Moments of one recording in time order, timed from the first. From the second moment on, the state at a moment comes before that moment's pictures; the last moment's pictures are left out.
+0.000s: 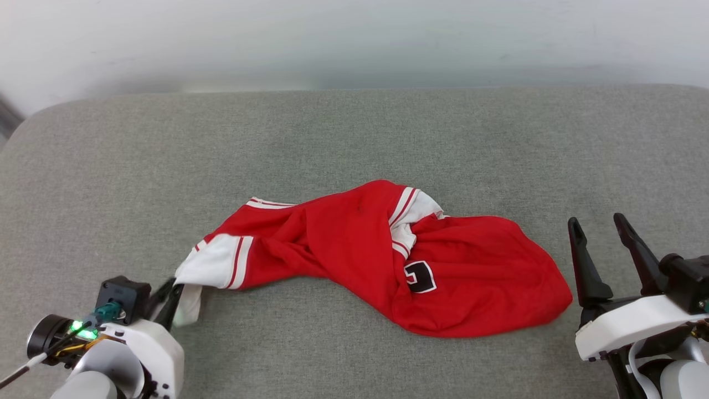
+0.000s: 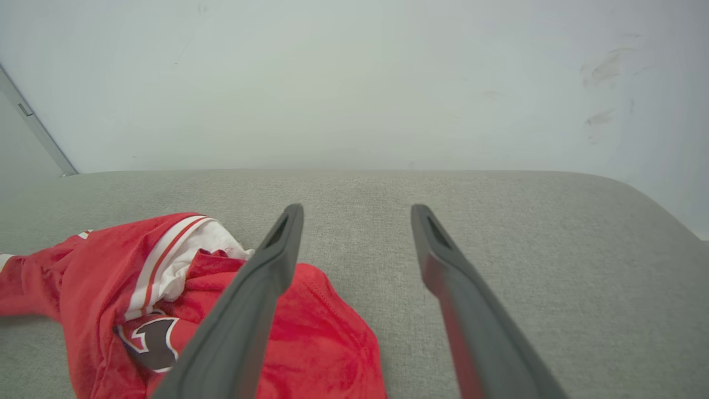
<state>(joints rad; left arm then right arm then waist) -0.19 0.67 -0.51 0.21 -0.58 0.06 -0.01 -0.07 -0.13 -0.02 -0.03 0.20 0.13 -0.01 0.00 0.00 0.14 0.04</state>
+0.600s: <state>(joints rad) -0.23 0.48 -0.59 -0.05 -0.55 0.12 -0.10 -0.06 -0.13 -0.02 -0.03 0.20 0.13 0.01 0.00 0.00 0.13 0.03</state>
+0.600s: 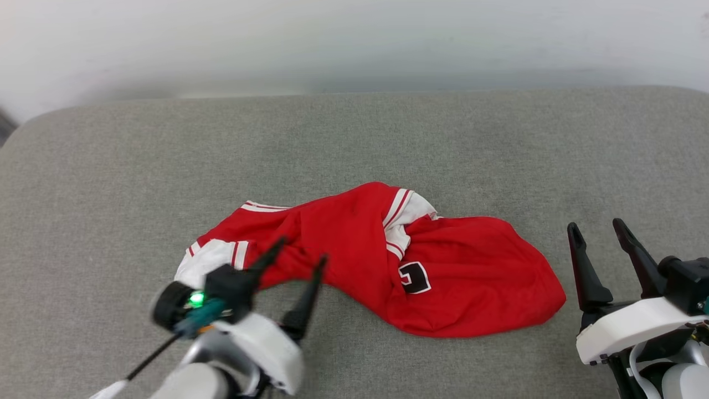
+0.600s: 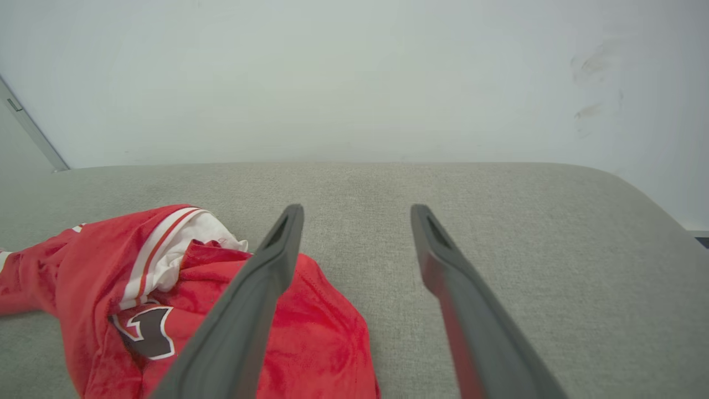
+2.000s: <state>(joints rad) -0.72 0.24 -1.22 0.35 -0.61 -0.13 0.42 -0.09 -0.11 -0.04 0.02 0.17 0.13 0.02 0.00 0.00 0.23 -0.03</state>
